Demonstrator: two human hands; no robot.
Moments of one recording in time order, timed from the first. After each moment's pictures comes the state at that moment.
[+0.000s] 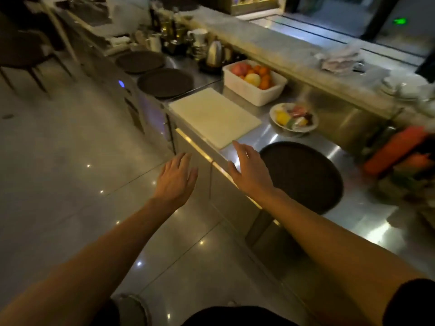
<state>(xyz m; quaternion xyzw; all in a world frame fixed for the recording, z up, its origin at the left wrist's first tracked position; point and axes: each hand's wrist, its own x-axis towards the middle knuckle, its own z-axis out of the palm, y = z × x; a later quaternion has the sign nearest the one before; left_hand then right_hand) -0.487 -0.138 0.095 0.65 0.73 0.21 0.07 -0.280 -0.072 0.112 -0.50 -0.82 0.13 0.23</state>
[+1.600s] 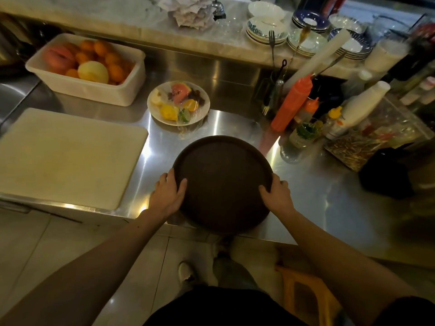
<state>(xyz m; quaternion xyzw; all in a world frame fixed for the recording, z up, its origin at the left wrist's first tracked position) -0.322 0.164 -0.016 0.77 0.55 0.05 0.32 -0.047 0.023 -0.013 -0.90 -0.30 0.27 0.17</state>
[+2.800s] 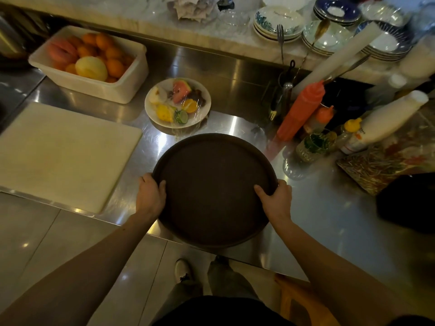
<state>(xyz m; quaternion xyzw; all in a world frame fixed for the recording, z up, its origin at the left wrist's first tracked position) -0.274 0.179 -0.016 0.65 0.69 0.13 0.28 0.010 0.054 -0.027 -0.87 -0.26 0.27 0.33</state>
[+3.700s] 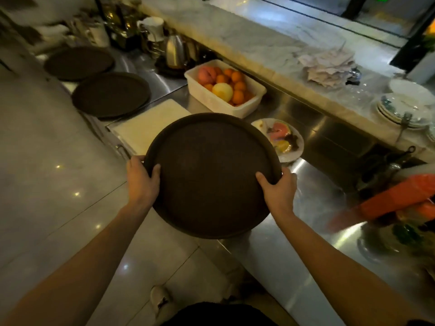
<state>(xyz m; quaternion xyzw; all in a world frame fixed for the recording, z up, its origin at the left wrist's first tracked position) -0.473 0.152 0.075 0.42 0.80 0.40 0.17 -0.172 0.174 0.071 -0.73 -0.49 0.27 0.38</state>
